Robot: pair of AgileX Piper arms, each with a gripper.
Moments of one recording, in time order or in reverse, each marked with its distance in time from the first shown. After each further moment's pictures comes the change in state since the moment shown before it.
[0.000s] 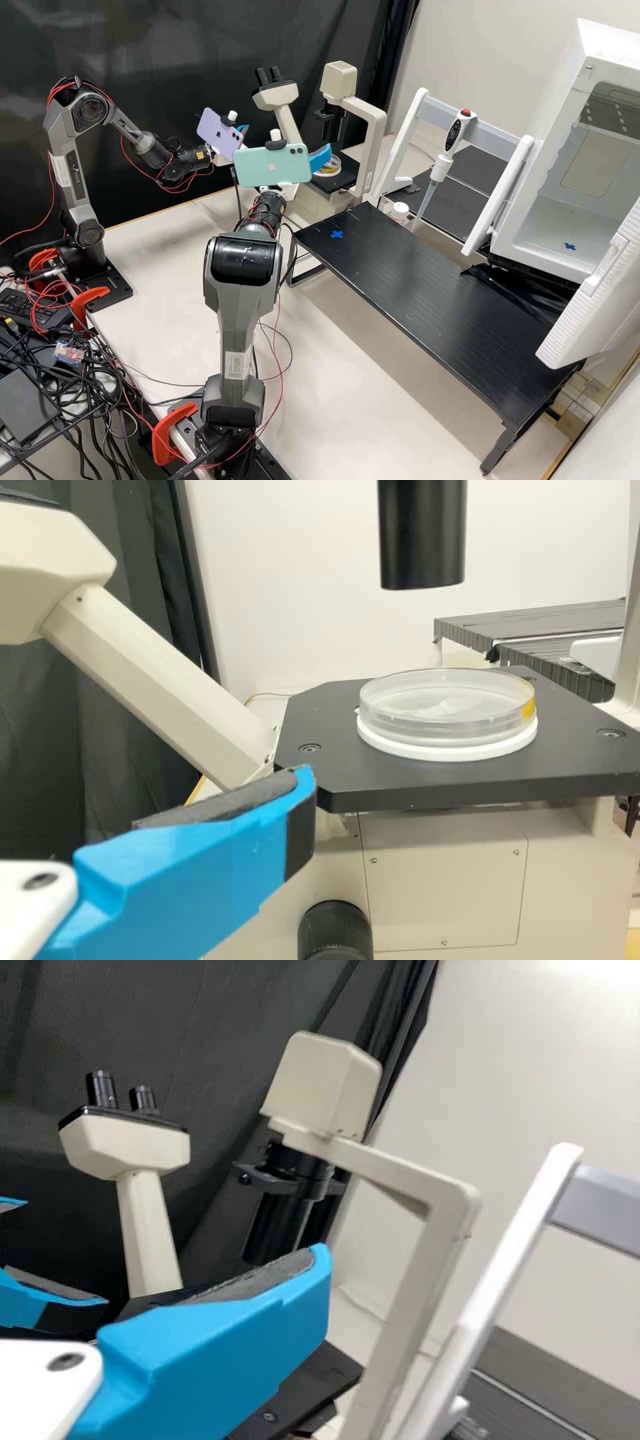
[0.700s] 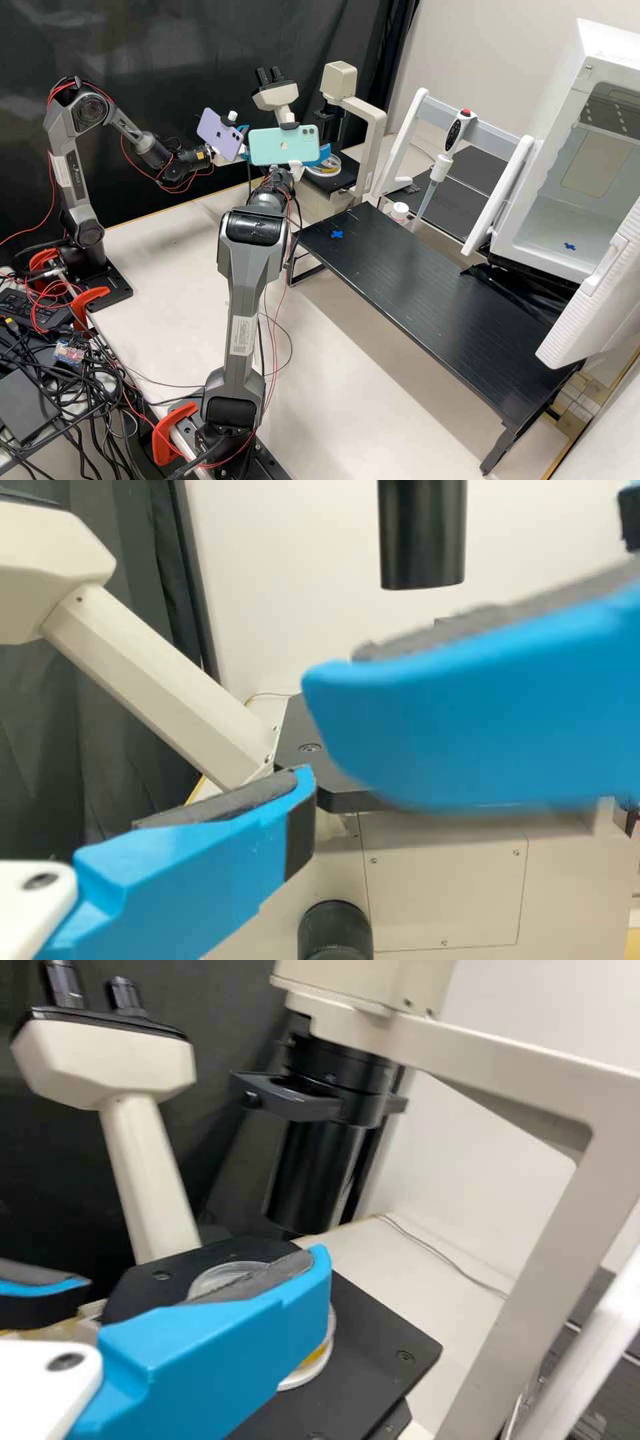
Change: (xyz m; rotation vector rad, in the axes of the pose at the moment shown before) left arm 0.000 0.000 0.000 0.000 0.000 0.000; right arm 0.101 -0.020 0.010 0.060 -0.086 -0.168
